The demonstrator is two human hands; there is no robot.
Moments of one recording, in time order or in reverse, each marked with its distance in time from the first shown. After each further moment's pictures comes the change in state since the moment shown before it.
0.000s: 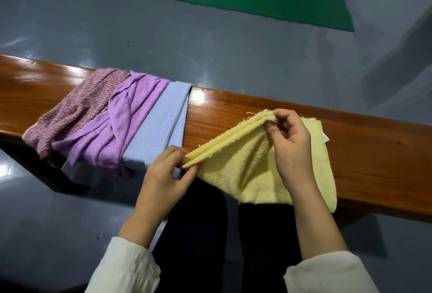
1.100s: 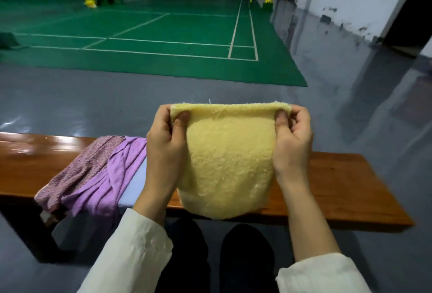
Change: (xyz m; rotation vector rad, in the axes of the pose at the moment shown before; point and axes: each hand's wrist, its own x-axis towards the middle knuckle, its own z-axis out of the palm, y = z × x) left_hand 0.082 0.171 -0.041 -0.343 0.317 0.088; right_hand -0.011 -0.128 -0.062 0.080 0.370 -0.265
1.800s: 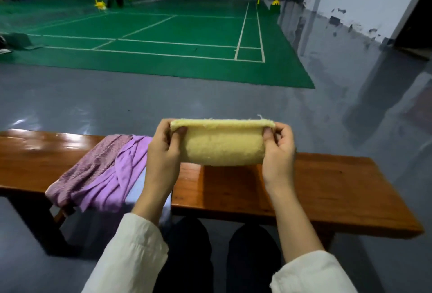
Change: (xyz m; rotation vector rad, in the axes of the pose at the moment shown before) left_hand 0.002 -0.031 -0.014 0.019 -0.075 -0.059; right_hand -0.008 0.027 0.019 0.049 -0.056 0.134
